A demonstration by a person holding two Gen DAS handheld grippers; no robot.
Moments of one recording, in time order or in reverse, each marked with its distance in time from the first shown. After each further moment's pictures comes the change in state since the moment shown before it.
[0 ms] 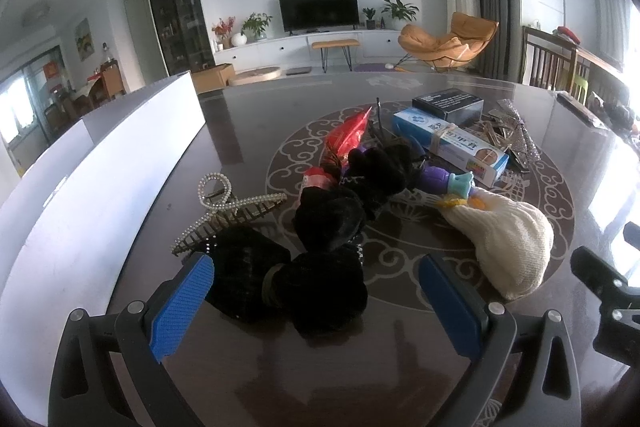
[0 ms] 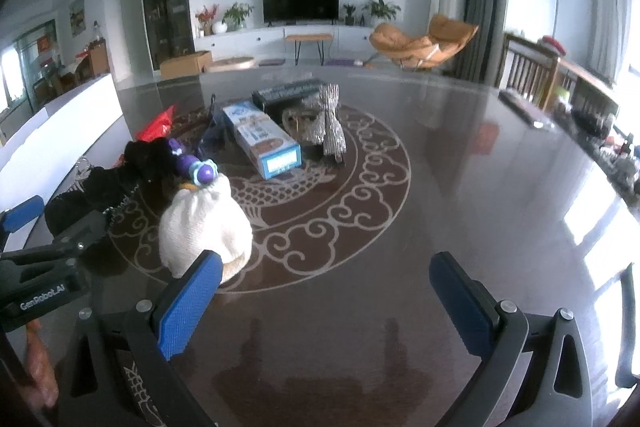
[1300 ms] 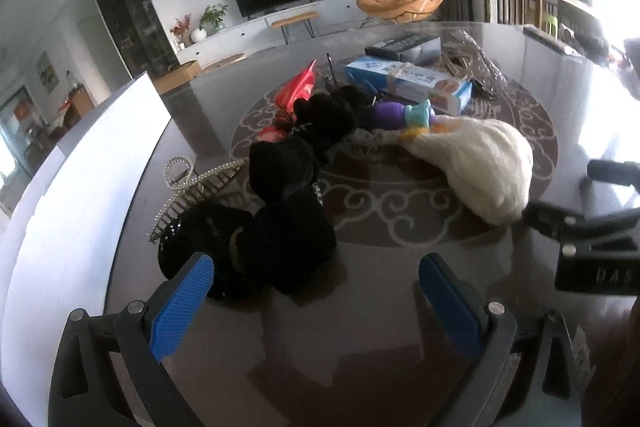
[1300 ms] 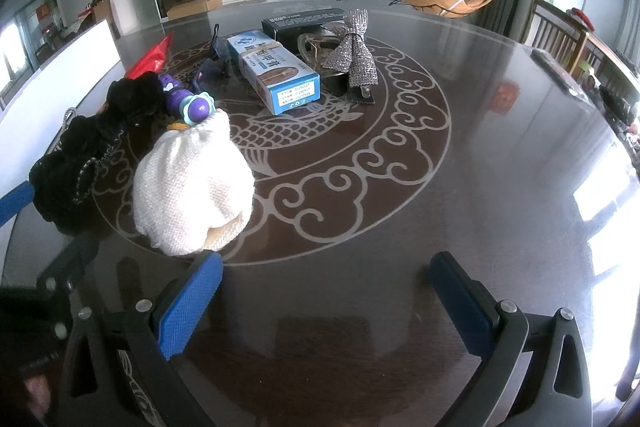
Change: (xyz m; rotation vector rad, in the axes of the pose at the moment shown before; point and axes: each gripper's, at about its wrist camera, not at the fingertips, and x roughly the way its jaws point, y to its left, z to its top) left arm -0.006 -0.019 -0.018 0.196 0.106 -0.039; right arm 0.034 0.006 0.003 -0.047 0.152 0.033
